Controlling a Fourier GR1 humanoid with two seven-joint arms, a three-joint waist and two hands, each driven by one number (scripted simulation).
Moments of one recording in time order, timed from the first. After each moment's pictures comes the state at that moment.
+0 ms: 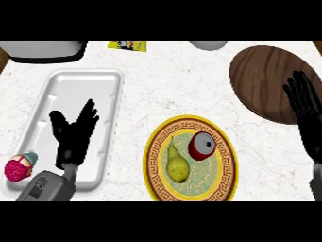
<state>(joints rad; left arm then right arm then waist) -0.19 0.31 -0.35 -1.34 0.42 0.43 0.17 -0.11 -0.40 0.05 -1.61 -0.23 -0.11 -0.06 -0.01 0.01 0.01</state>
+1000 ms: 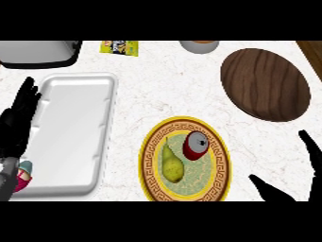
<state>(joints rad) -0.16 0.57 -0.20 -1.45 0.33 0.39 0.04 0.30 -0.39 0.29 -1.96 0.64 -0.61 0.46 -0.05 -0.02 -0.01</state>
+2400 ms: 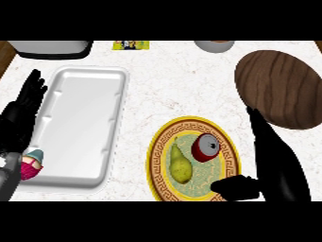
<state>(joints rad) -0.20 0.55 -0.19 -1.50 0.30 0.34 0.06 -0.10 -0.03 0.34 -2.09 0.88 0.29 1.11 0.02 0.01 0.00</state>
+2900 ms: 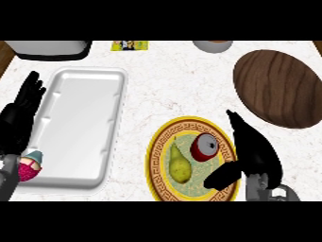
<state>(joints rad) -0.18 0.55 -0.18 -1.51 0.29 0.33 0.07 -0.17 -0.01 0.30 -1.89 0.74 0.39 1.13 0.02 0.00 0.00</state>
